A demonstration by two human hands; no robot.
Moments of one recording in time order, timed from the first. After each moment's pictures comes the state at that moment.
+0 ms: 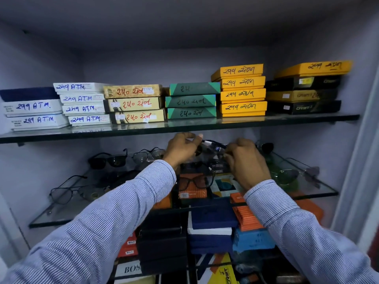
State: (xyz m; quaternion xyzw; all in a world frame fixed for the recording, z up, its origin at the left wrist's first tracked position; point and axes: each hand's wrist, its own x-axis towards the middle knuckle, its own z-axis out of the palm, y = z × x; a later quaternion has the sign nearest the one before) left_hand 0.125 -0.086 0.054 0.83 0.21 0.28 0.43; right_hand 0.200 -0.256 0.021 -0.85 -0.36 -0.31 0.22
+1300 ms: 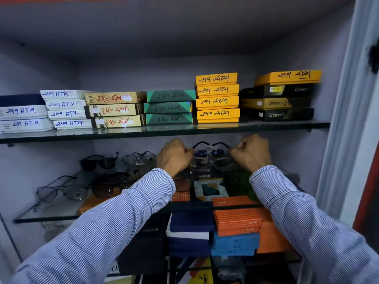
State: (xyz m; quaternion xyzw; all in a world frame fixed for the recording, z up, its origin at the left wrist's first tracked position) left_hand 0.141 -0.138 0.051 0.89 0.28 0.30 0.21; right_hand 0.265 -0.310 0.053 -0.82 -0.27 -0.16 0.47
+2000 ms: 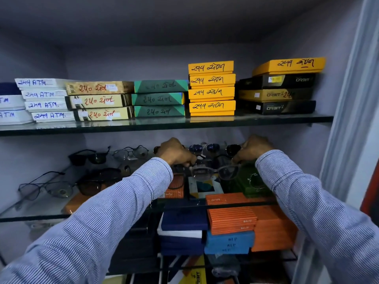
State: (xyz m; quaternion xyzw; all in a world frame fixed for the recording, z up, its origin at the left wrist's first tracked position) left_hand 0.175 -0.134 0.052 0.88 0.34 0.17 0.29; right_hand 0.318 -0.315 0.058 -0.93 -0.25 0.02 0.27
